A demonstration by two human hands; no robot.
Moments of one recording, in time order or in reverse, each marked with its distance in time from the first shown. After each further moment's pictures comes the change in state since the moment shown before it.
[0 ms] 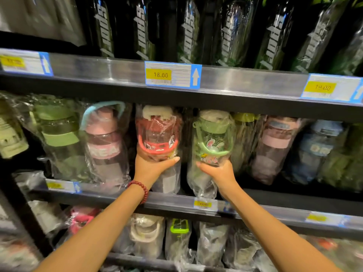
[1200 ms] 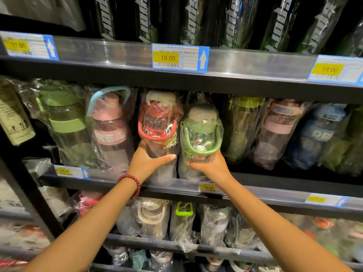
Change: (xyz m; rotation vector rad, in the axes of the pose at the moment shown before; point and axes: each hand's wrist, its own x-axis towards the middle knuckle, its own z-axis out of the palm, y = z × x) left_hand -0.010 -0.007 -0.038 0.301 -0.174 -0.043; right_hand -0.011 0.023 0.020 -0.221 -0.118 -0.019
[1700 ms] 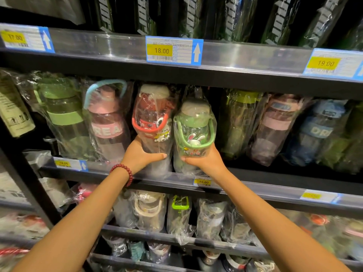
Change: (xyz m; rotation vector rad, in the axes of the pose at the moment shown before) left_hand 0.008 -0.008 -0.006 0.161 -0.032 -0.030; right_hand -0.003 -0.011 -0.005 -0.052 -0.067 -0.030
